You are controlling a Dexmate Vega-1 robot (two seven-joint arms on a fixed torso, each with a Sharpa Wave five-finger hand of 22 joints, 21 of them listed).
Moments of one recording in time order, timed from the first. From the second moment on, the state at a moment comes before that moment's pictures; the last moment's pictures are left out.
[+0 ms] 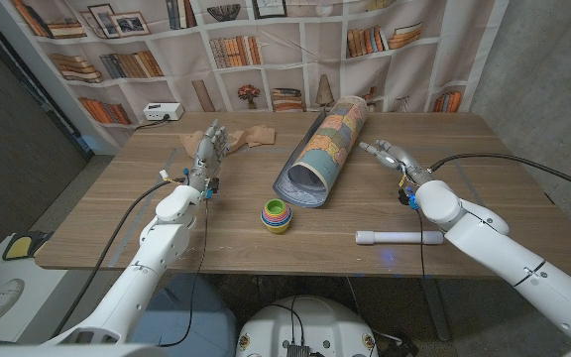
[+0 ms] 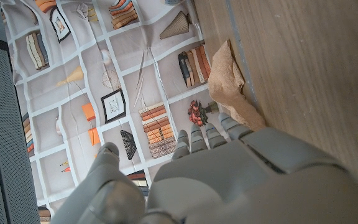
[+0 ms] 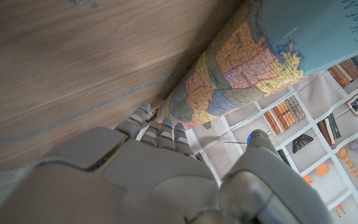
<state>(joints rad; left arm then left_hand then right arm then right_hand) 0.97 0.34 0.11 -1.44 -0.44 -0.16 -0.07 0.09 0.05 0.43 -0.08 0.18 0.03 -0.01 0.19 0.17 0.03 0.01 0.22 0.20 -0.02 -0.01 0.18 0.17 0.05 -0.01 0.19 0.17 -1.08 -0.77 -0.36 -2.00 -0.03 -0.42 -0.18 0.27 0.02 0.23 -0.03 0.19 -0.01 0.07 0.19 0.18 -0.02 0.08 0.20 0.19 -0.15 0.02 0.19 0.20 0.07 0.03 0.18 0.17</state>
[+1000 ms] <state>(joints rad) 0.97 0.33 0.11 -1.43 -0.42 -0.17 -0.05 0.09 0.05 0.43 -0.08 0.18 0.03 -0.01 0.19 0.17 0.04 0.01 0.22 0.20 -0.02 -0.01 0.18 0.17 0.05 -0.01 0.19 0.17 -1.11 -0.86 -0.35 -2.07 -0.06 -0.46 -0.15 0.35 -0.01 0.25 -0.09 0.19 -0.04 0.05 0.19 0.18 -0.02 0.05 0.20 0.19 -0.13 0.01 0.19 0.20 0.09 0.05 0.19 0.17</state>
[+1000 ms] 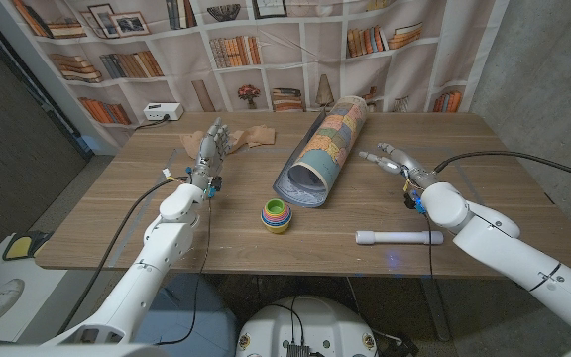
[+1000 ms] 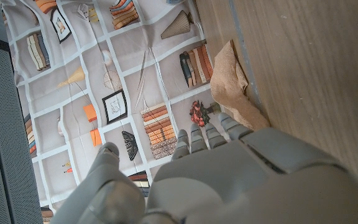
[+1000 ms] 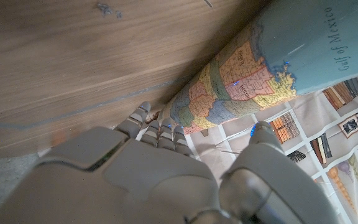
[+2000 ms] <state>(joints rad) 0.98 0.32 0.11 -1.44 -0.41 -0.18 -0.03 0.09 0.05 0.42 -0.09 0.18 0.04 -0.02 0.19 0.17 0.04 0.01 0.22 0.20 -0.02 -0.01 0.18 0.17 0.05 -0.01 0.19 0.17 -1.22 -0.93 -0.28 -2.19 -0.04 -0.51 -0.16 0.44 -0.02 0.25 -0.14 0.19 -0.06 0.03 0.19 0.18 0.00 0.06 0.20 0.20 -0.07 0.03 0.21 0.20 0.17 0.08 0.20 0.17</state>
